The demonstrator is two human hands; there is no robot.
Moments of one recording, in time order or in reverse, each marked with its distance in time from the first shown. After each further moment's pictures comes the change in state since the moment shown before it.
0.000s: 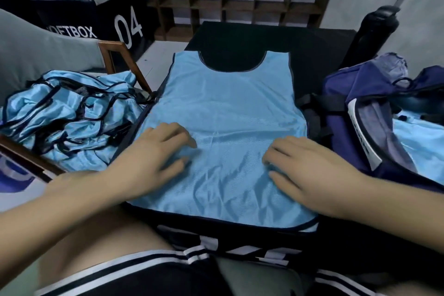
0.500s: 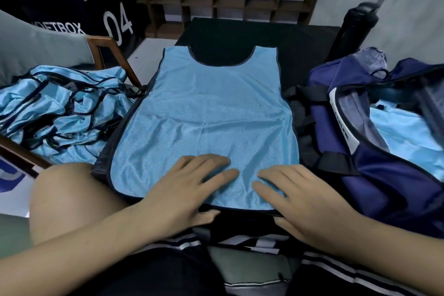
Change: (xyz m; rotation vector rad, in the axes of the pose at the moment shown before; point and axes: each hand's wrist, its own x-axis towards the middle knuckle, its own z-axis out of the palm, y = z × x) left_hand -0.015 0.091 0.051 0.106 -0.139 0.151; right_hand -0.064 -0.035 0.027 -0.160 -0.040 -0.096
